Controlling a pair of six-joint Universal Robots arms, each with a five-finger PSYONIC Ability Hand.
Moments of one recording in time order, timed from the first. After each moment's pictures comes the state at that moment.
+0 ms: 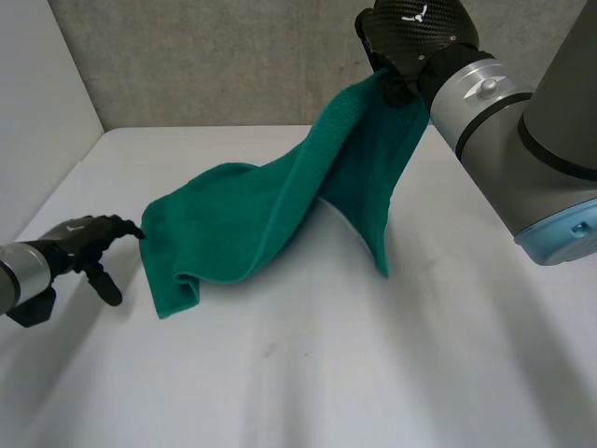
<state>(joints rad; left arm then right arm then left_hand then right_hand) 4.82 -1.96 -1.63 3.02 -1.11 3.48 2.12 -1.19 0.98 0.04 1.48 2.69 0.32 0.24 0.24 0.25 0.08 1.14 1.18 1.19 1.20 0.99</state>
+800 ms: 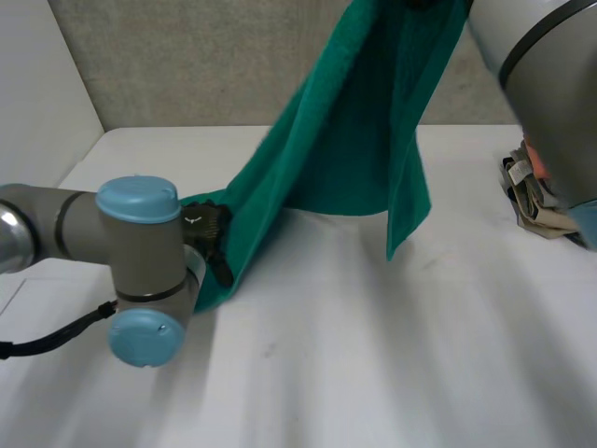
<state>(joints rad) 4.18 -2.26 -1.29 3.20 -1.82 3.19 2.19 -1.34 0.90 0.07 1.61 2.75 0.32 0.21 0.21 0.21 0.05 1.14 1.18 1.18 1.20 0.99</state>
